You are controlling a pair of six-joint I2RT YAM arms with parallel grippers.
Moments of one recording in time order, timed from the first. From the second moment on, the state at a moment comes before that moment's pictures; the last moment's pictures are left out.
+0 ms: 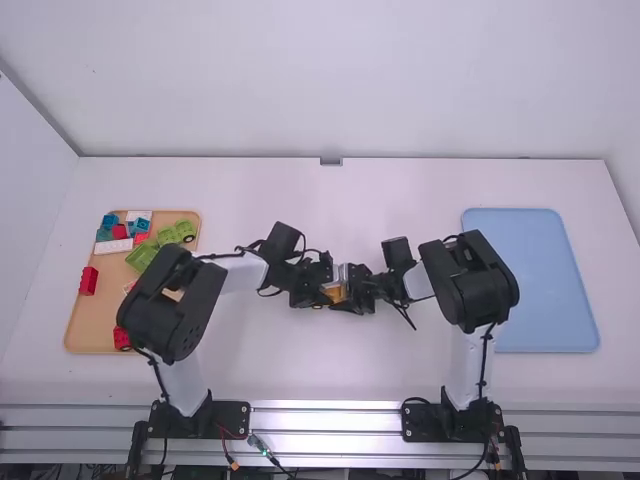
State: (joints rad) left arm -0.40 1.86 0.86 -0.14 0.70 0.89; right arm 0.31 2.09 0.71 0.34 -1.06 -0.99
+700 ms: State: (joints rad) left arm -0.40 1.61 0.83 -0.23 0.51 0.91; right arm 0.31 2.09 0.72 0.33 -1.05 -0.99
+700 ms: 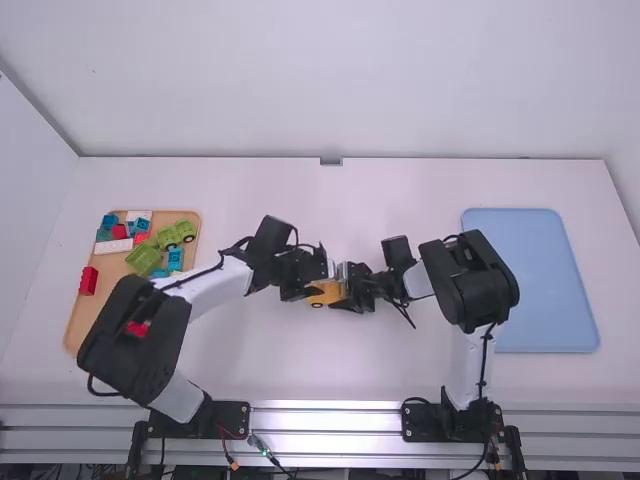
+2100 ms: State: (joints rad) left arm 0.13 1.58 0.82 0.17 0.39 0.25; right arm -0.54 1.50 0.71 -0.05 -0.35 -0.48
